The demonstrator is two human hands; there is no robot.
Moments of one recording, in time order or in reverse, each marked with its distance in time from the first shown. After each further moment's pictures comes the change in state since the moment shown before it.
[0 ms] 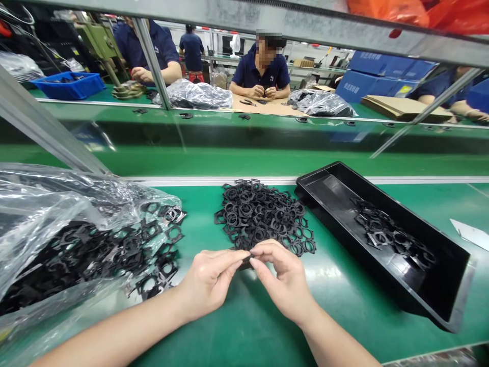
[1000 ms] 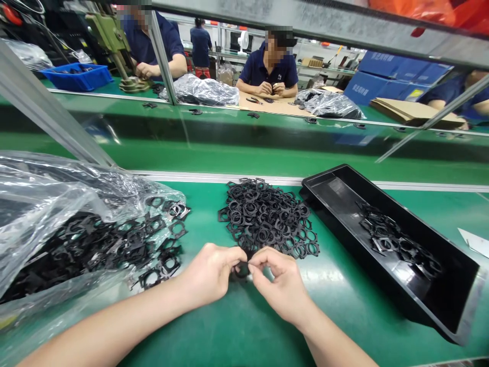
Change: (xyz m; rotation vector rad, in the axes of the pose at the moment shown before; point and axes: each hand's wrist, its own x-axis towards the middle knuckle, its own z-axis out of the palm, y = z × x) left_hand 0.008 -0.001 -0.012 -0.034 -0.330 -0.287; right_hand 0.001 0.001 0.007 -0.126 -0.114 0.089
